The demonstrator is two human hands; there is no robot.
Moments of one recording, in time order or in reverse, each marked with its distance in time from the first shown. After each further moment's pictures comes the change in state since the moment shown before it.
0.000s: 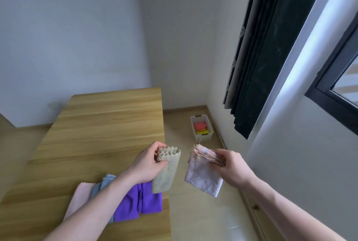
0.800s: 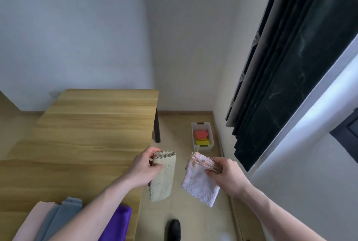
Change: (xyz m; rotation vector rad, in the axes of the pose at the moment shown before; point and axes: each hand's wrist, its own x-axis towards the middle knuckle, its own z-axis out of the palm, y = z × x) left_hand 0.176 0.042 0.055 -0.199 0.067 -0.242; right_hand 0.185 0.109 -0.052 0.070 -0.186 0.017
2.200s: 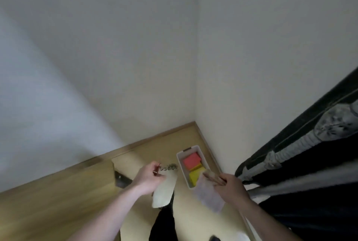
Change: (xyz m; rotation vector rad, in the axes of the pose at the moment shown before) left_hand 0.644 0.108 0.007 0.182 -0.409 -0.106; right_hand 0.529 0.150 -0.050 0.227 0.043 0.648
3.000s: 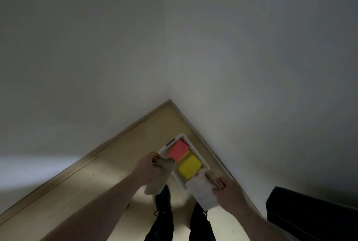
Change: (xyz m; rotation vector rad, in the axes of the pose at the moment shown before) left_hand 0.380 -0.039 0.039 0.284 -0.330 0.020; right_hand 0.231 0.023 0.091 0.129 0.088 0.447
